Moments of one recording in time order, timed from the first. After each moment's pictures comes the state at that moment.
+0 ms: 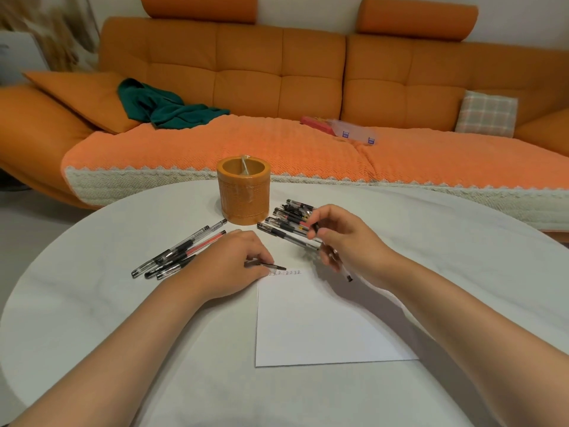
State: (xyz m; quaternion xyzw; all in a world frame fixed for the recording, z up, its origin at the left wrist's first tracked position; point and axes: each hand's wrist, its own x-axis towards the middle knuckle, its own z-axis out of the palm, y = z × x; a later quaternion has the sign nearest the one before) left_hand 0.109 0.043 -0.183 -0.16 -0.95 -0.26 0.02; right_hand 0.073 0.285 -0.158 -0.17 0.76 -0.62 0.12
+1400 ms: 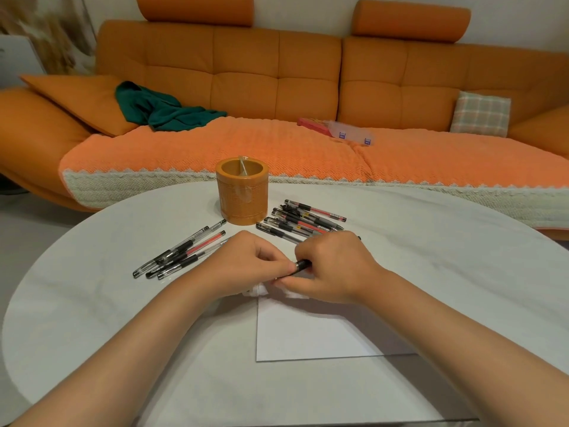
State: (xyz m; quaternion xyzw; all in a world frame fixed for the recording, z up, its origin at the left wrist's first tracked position) left_hand 0.137 0.077 -0.149 -0.06 -0.85 -0.51 -0.09; right_hand 0.099 0.266 -0.161 -0.37 0.92 -0.04 -0.16
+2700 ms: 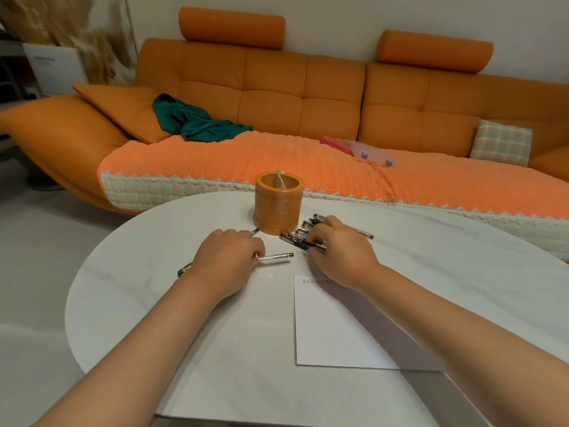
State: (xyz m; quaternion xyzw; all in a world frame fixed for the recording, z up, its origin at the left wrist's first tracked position) left_hand 0.127 -0.002 -0.168 -0.08 -0.99 -0.04 0.13; right_hand 0.061 0.222 -0.168 -0.26 0.95 -0.12 -0.12
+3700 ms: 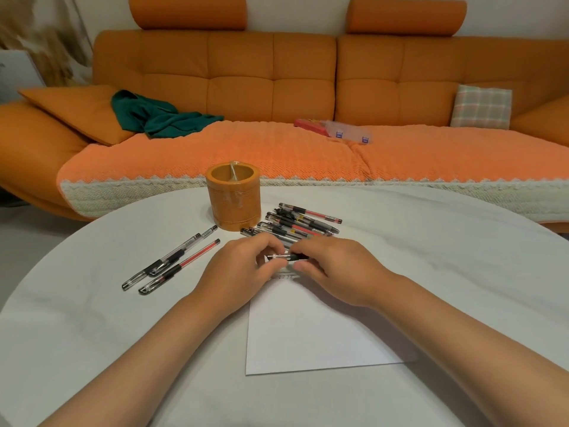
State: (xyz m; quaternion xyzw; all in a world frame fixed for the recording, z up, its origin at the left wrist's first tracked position) left_hand 0.115 0.082 -0.187 -0.15 -0.92 -0.33 0.16; right_hand 0.082 0.293 -0.174 -0.38 0.91 -0.15 -0.08
